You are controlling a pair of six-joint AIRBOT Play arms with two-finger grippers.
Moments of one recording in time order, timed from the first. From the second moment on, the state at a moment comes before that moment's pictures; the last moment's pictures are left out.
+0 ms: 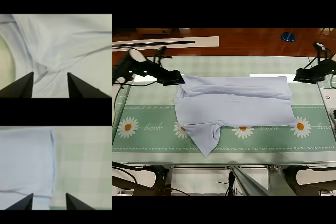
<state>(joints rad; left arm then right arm) 0.10 -1.66 1.48 1.08 -1.23 -1.27 -0.29 -1.58 1.50 -1.39 1.22 1.34</state>
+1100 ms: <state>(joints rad) 0.34 -1.14 0.54 0.83 -1.26 -1.03 -0.65 -1.27 1.03 -1.02 1.36 1.14</state>
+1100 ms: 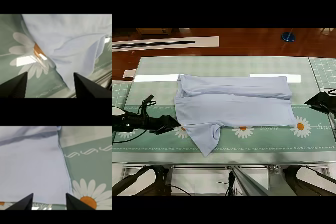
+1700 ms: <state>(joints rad) 0.16 -1.34 0.56 0.75 -1.06 -1.05 -0.65 -1.27 1.03 -1.01 1.36 1.14</state>
